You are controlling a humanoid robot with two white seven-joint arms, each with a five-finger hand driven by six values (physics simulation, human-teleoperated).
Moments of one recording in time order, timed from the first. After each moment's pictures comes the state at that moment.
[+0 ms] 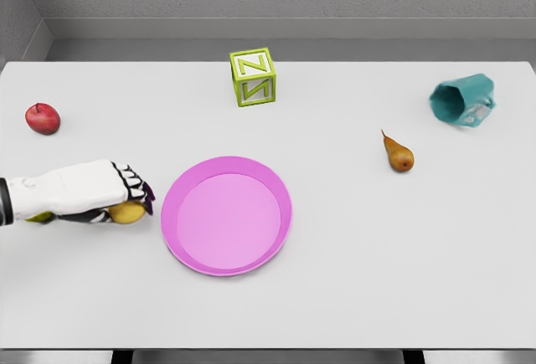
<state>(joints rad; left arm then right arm) -0.26 1.02 -0.45 -1.73 -0.39 -0.61 -0.43 0.04 0.00 -0.03 0.06 0.15 -0.27 -0.03</state>
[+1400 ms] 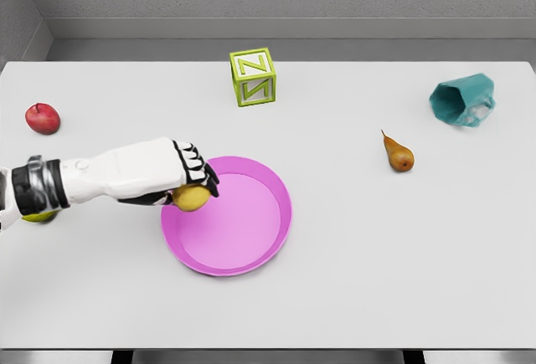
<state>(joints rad) -0.37 0.82 -0.50 -1.80 -0.36 -0.61 -0.44 0.04 0.00 -0.03 0.06 0.15 -0.27 -0.03</state>
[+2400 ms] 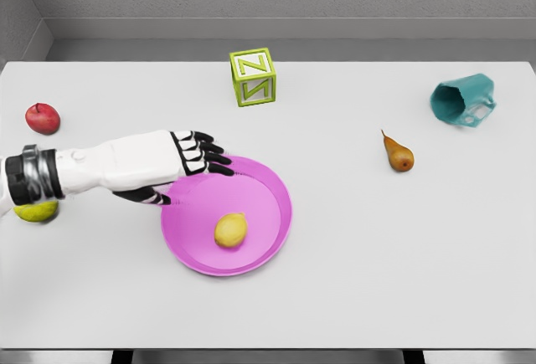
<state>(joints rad) -0.44 0.91 -0.54 -1.80 -0.32 -0.61 -0.43 0.04 0.00 -0.03 0.06 0.15 -0.27 -0.03</state>
